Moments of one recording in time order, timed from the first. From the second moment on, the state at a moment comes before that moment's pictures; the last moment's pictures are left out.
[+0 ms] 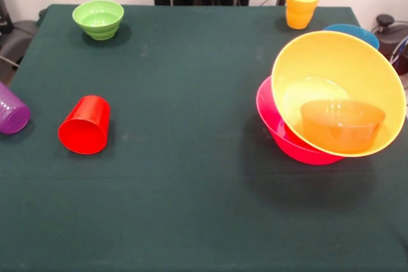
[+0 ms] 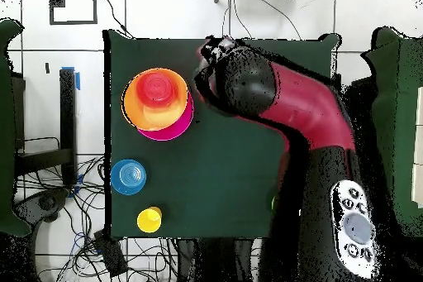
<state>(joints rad) -0.34 -0.84 0.09 1.47 0.14 0.59 2.23</state>
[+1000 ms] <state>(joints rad) -0.49 -0.85 0.16 1.52 -0.01 0.59 2.23</state>
